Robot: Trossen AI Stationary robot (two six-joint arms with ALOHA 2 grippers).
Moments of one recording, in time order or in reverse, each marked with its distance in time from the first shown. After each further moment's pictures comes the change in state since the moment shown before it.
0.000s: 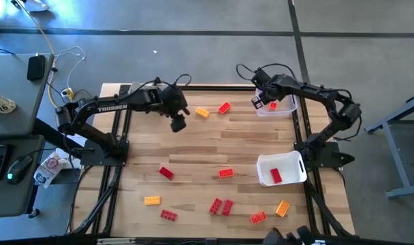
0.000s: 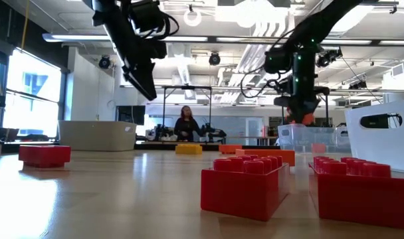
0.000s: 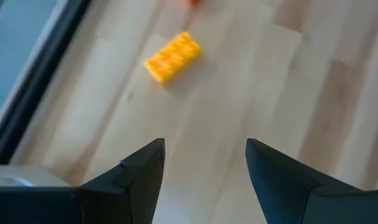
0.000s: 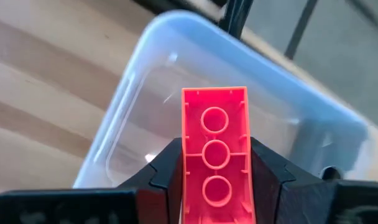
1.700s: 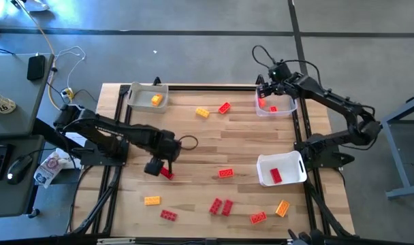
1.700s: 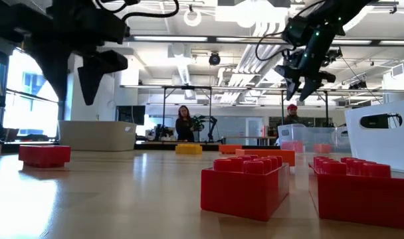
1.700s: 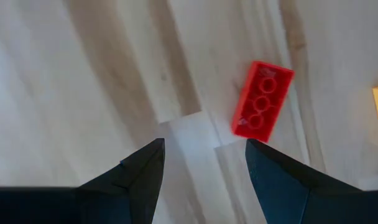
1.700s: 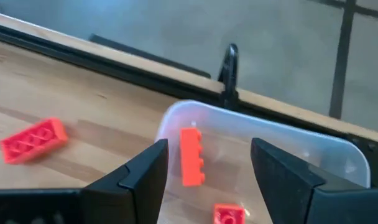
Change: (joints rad) left arm -0.585 0.000 -0.061 -0.342 0.013 0.086; right arm -0.055 -0.285 -0.071 0.185 -0.128 0.082
